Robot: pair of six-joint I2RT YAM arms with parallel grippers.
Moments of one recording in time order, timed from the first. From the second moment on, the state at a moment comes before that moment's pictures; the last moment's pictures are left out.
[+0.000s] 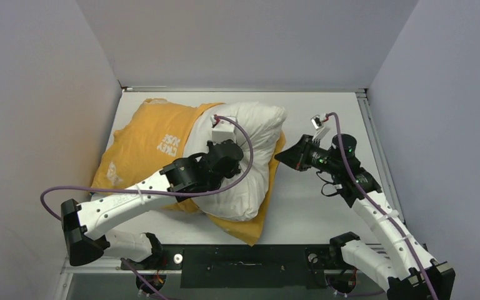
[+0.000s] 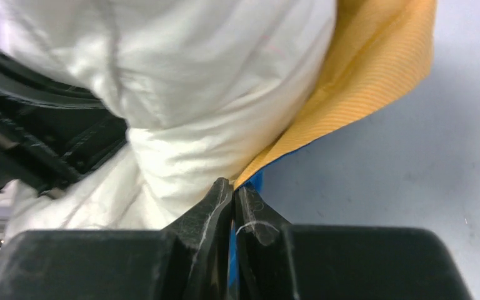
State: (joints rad) left arm -1.10 1.32 1.27 -0.65 -0.70 -0.64; right arm 0.35 0.90 0.71 -0.13 -0.56 0.65
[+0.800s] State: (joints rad) left arm -0.93 1.04 1.00 -0.46 -0.63 -0.53; right arm 0.30 0.84 0.88 0.03 -0.67 0.69
